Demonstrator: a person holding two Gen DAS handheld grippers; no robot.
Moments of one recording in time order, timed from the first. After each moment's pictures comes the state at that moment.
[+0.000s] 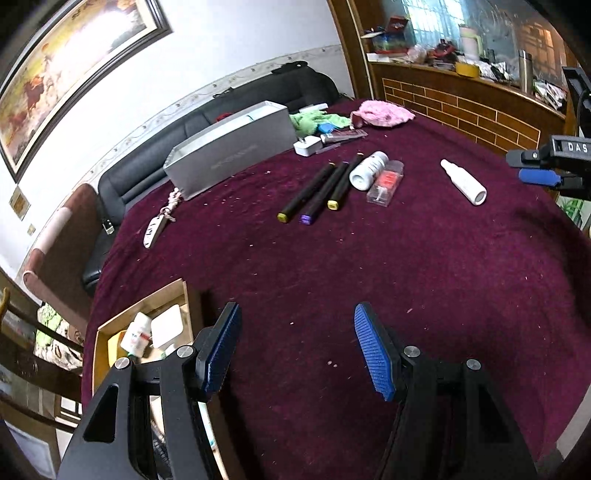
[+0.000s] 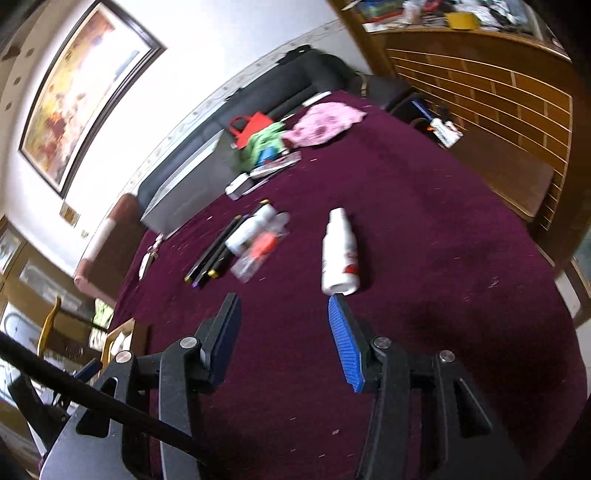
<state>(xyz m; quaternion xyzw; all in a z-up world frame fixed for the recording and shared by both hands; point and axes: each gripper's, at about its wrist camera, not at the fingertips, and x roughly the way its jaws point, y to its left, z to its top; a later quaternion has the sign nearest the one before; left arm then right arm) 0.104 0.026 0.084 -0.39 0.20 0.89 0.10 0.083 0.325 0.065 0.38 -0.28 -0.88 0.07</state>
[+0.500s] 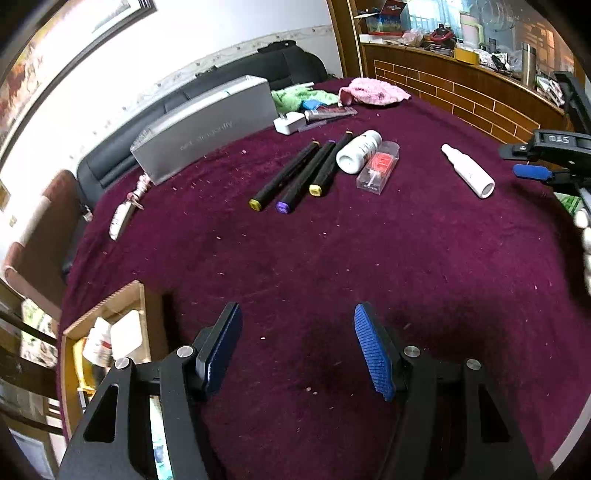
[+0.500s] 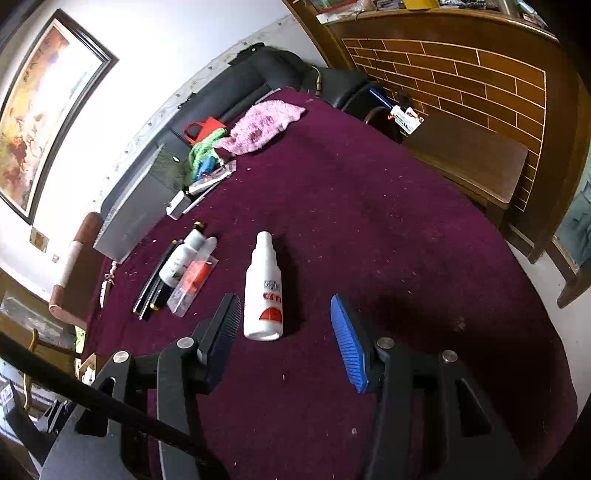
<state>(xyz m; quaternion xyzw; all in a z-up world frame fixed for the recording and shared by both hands) 0.064 0.038 0.055 -0.44 0.18 0.87 0.13 0.037 0.363 0.032 0.41 -0.29 -0.87 0.01</state>
